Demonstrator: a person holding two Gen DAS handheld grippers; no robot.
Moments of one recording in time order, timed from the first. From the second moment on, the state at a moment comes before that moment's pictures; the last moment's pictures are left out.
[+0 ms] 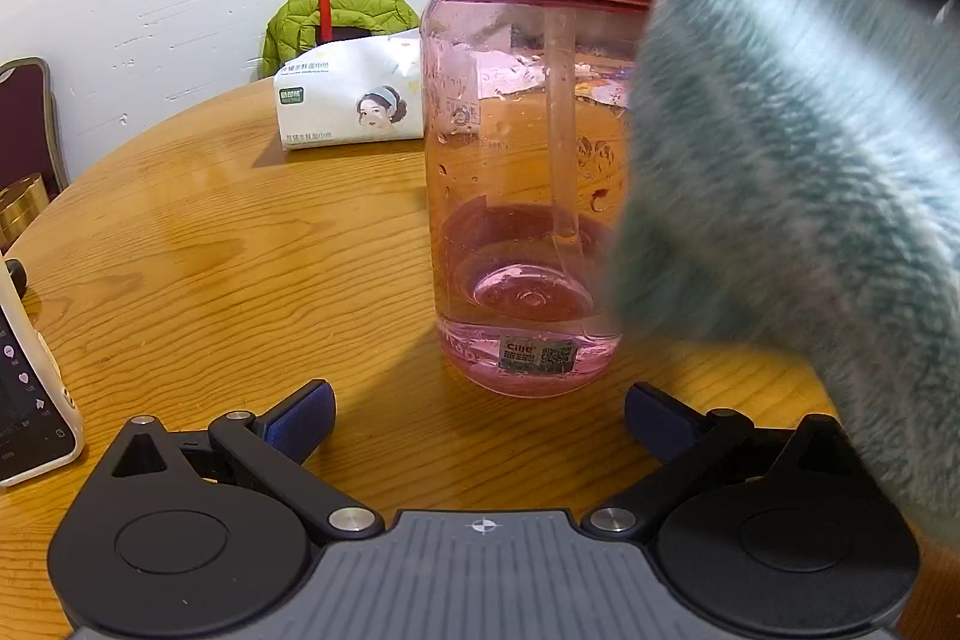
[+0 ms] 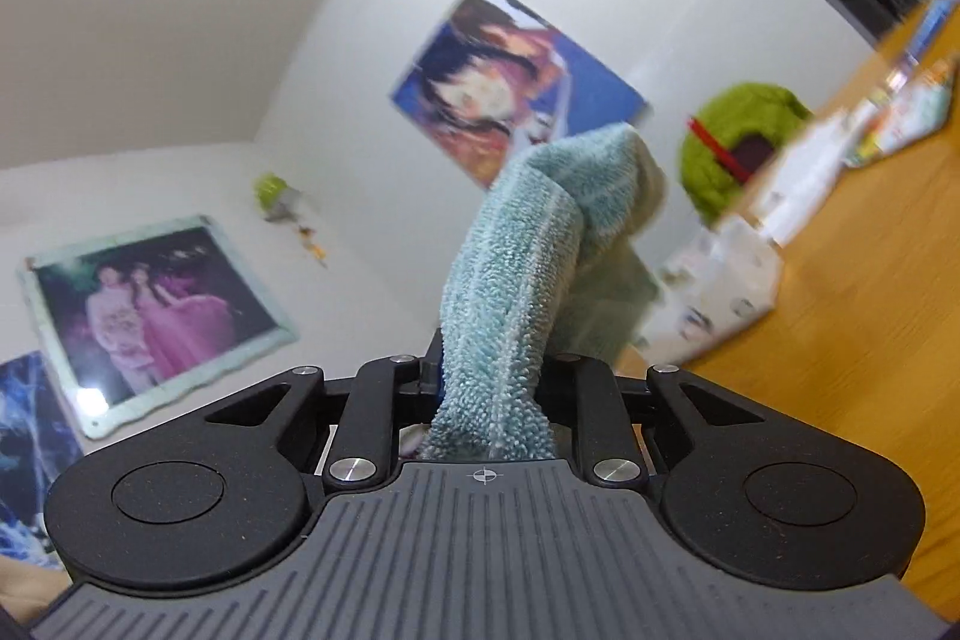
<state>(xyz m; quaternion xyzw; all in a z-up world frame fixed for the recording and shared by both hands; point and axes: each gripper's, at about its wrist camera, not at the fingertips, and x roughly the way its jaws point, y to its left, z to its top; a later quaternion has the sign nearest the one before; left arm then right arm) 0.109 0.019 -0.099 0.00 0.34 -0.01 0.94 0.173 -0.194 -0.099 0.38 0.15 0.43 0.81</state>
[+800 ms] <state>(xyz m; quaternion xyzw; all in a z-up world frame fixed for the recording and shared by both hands) 0.111 0.018 -0.099 0.00 0.34 -0.01 0.94 0.182 -0.197 -0.117 0.33 0.25 0.30 0.86</state>
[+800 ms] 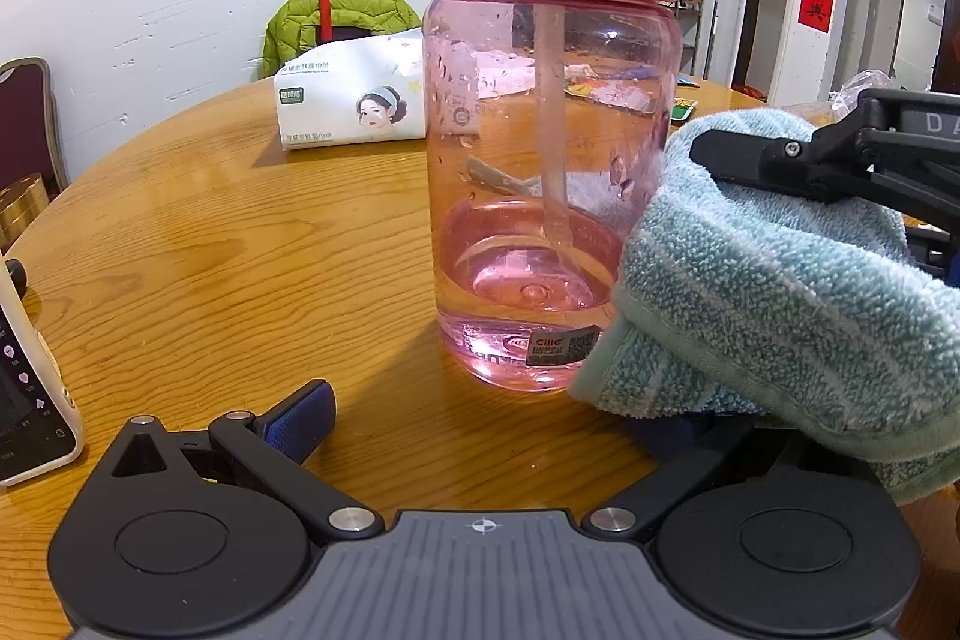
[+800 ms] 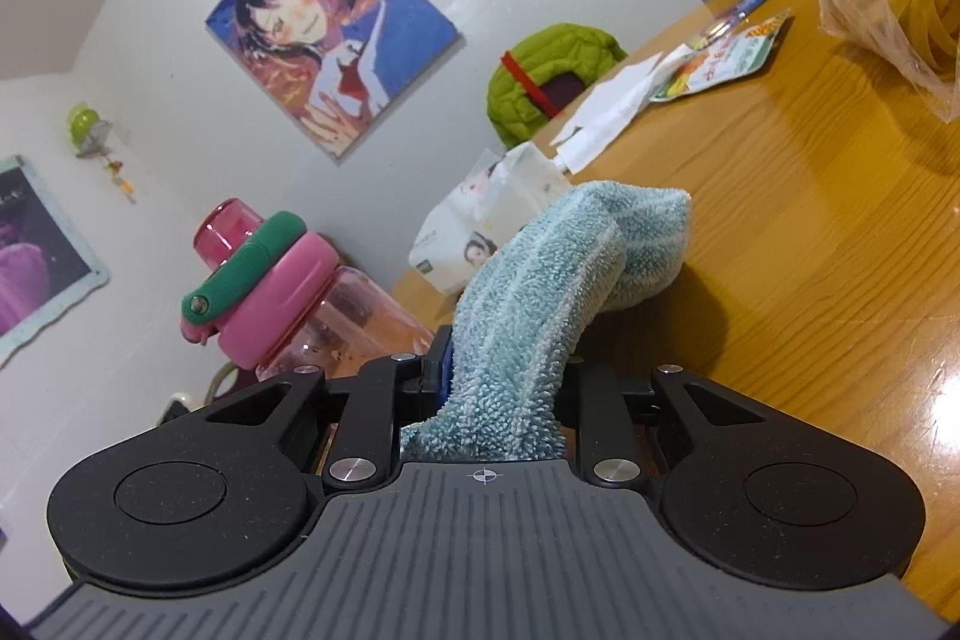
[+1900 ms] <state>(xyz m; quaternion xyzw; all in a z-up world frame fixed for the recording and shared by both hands) 0.109 0.019 -0.095 0.00 0.31 -0.02 0.95 0.171 -0.185 -0.110 0.28 0.24 0.27 0.89</state>
